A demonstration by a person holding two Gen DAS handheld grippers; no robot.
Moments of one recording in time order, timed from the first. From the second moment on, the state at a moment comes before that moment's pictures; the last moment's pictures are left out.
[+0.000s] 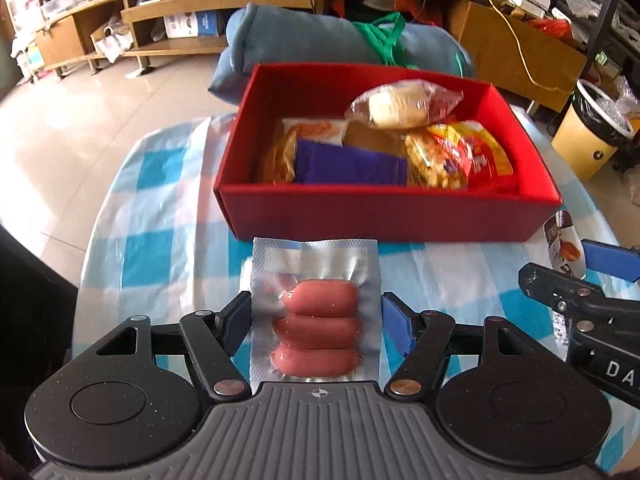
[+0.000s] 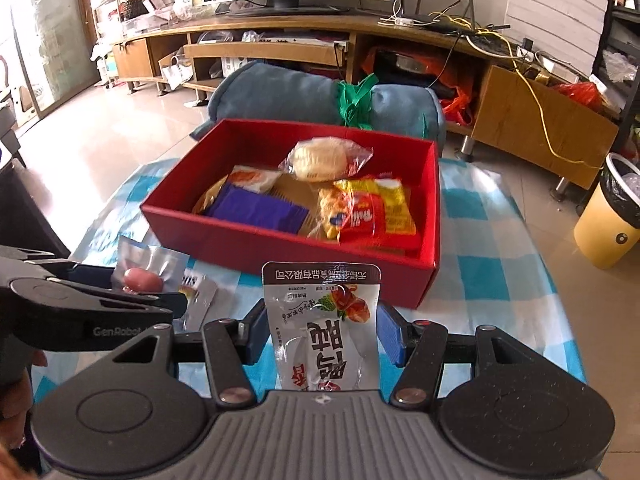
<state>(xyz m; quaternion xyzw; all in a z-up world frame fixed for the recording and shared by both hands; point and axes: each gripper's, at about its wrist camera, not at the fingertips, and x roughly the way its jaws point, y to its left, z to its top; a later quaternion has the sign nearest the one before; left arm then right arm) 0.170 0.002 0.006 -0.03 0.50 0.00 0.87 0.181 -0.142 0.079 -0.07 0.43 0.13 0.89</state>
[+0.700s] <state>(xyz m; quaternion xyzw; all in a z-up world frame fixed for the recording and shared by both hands) 0.223 0.000 0.038 -0.03 0.46 0.00 0.89 0.239 -0.144 0.096 -0.06 0.40 0.12 0.91</state>
